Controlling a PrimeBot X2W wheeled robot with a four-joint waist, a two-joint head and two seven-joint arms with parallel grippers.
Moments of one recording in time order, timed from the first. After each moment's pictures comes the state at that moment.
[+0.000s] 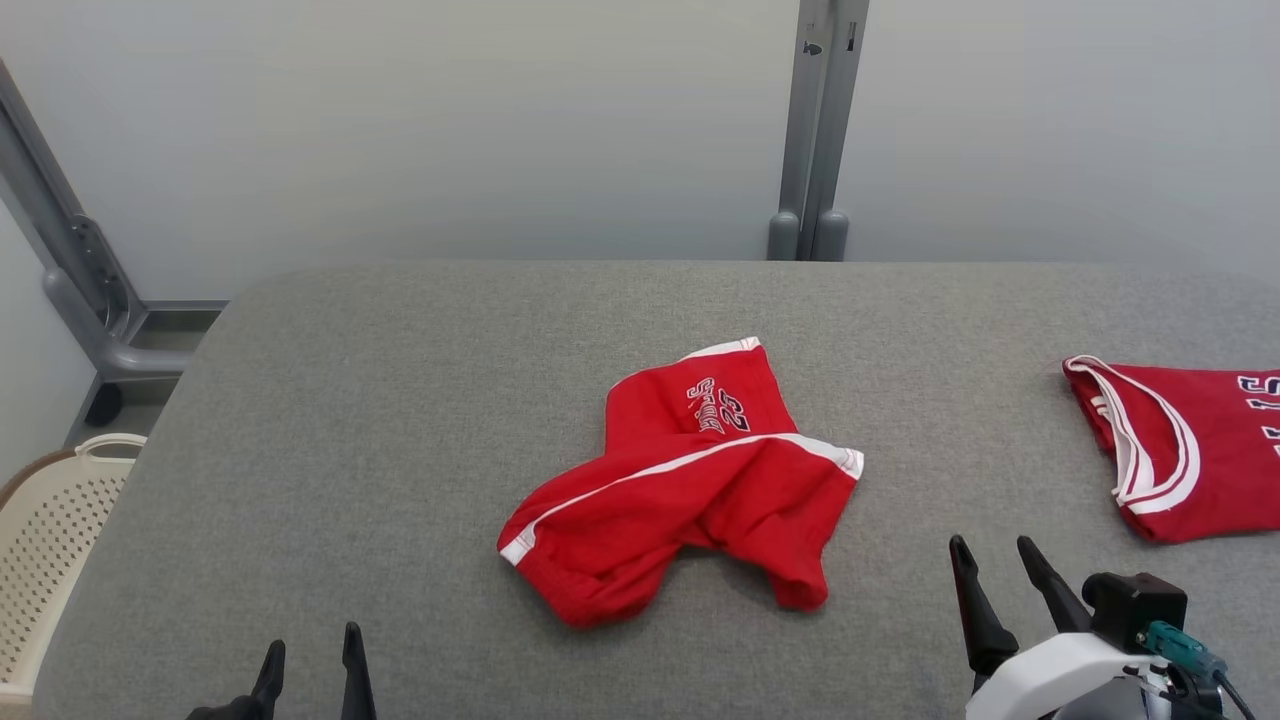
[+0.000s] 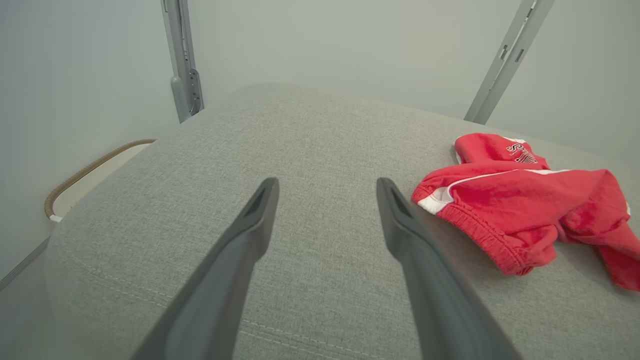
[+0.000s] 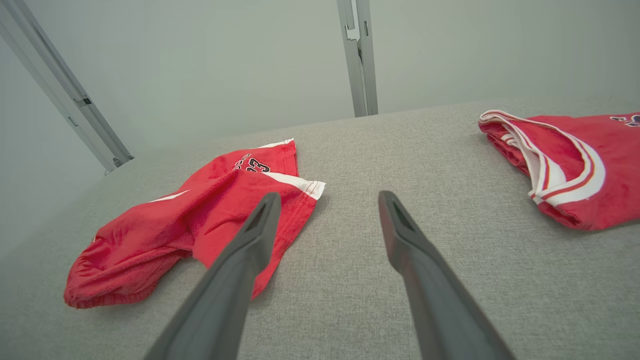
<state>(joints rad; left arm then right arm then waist) 0.14 0.26 -0.30 0.22 -0.56 0.20 -0.26 0.04 -0.05 0.01 0.27 0.27 0.13 -0.14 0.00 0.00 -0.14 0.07</state>
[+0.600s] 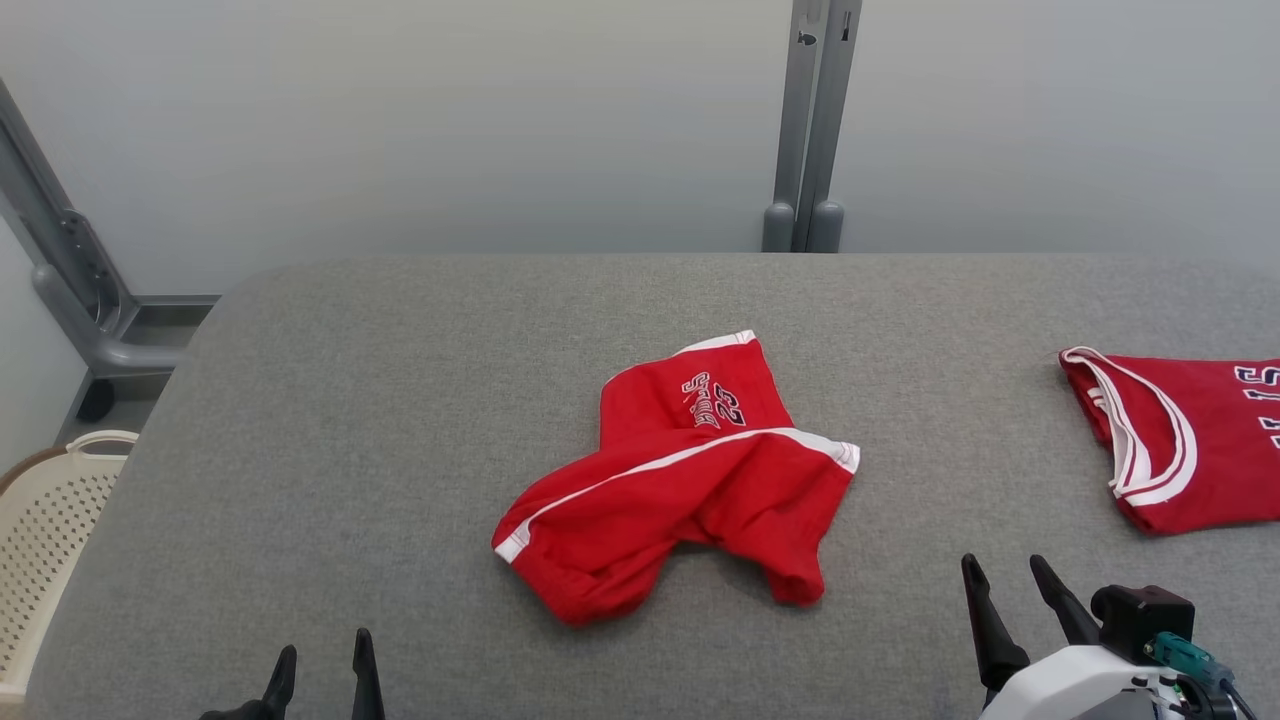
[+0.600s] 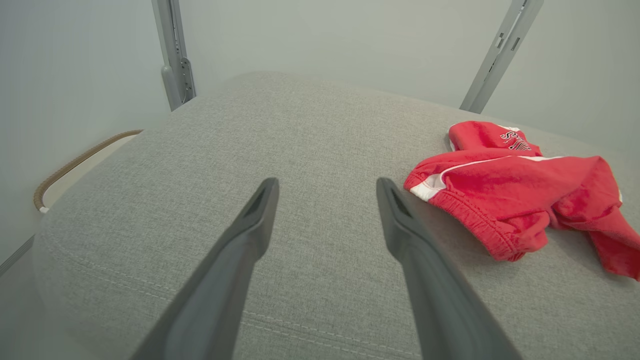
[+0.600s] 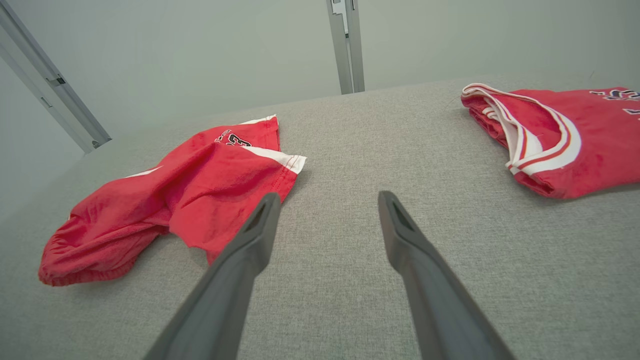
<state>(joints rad) 0.15 0.26 -0.31 0.21 -0.56 0.21 -0.25 0.07 -0.05 -0.02 0.26 0.24 0.13 -0.11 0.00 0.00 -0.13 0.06</state>
